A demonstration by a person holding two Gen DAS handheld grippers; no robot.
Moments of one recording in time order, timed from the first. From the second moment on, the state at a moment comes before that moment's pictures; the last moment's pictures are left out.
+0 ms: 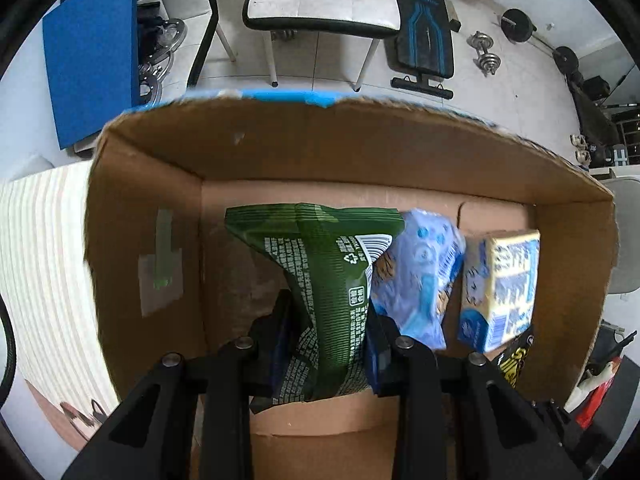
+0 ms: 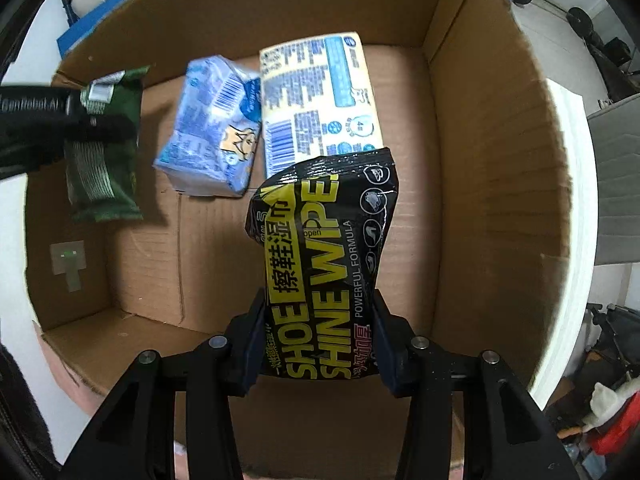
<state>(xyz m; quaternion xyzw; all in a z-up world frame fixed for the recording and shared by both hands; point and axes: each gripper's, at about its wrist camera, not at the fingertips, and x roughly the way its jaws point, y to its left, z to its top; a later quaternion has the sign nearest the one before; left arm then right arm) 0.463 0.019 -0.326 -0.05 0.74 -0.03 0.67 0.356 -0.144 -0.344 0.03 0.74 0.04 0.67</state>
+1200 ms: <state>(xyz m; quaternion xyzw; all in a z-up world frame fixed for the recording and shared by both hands) 0.351 0.034 -0.196 -0.04 0.63 -0.02 0.78 0.355 -0.135 -0.254 0.02 0.65 0.03 0.76</state>
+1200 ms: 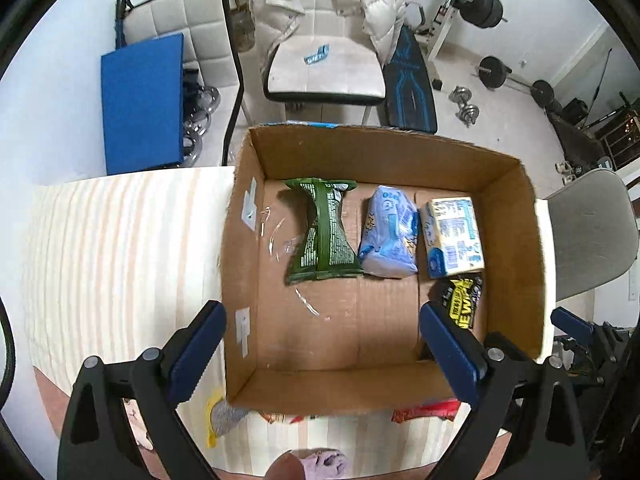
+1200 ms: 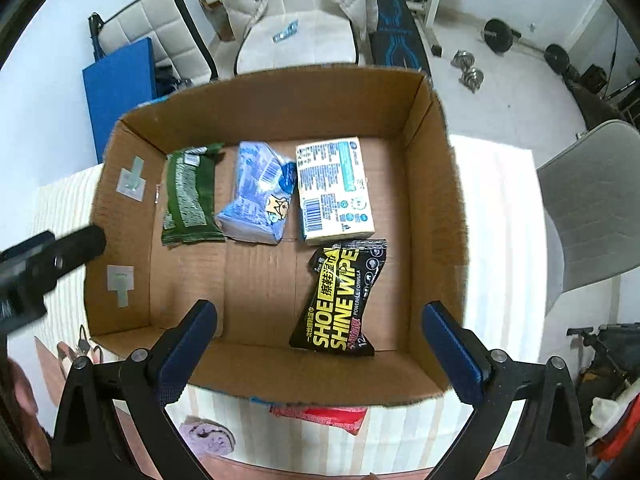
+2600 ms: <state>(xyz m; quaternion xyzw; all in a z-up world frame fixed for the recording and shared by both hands) 0.139 0.036 -0.372 0.04 0.75 -0.06 0.66 0.227 -0.129 -0.388 -0.15 0.75 0.18 0.62</state>
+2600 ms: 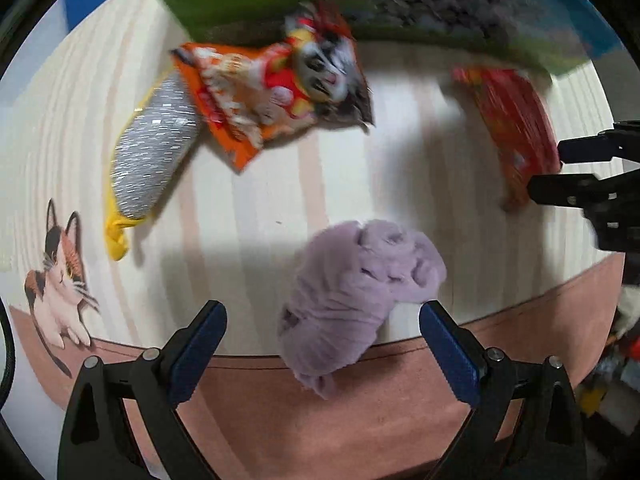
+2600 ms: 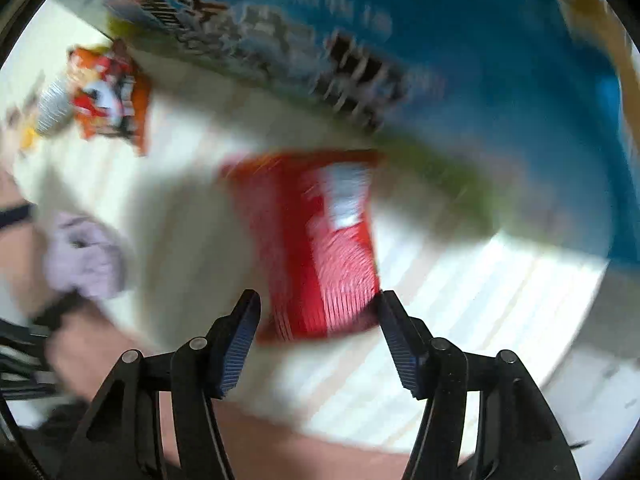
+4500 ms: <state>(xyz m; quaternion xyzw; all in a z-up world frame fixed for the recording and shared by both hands) 0.146 0.001 -0.345 -0.05 0.75 -0.02 0.66 0.158 -0.114 -0.386 0.00 0.75 0.05 0.65</state>
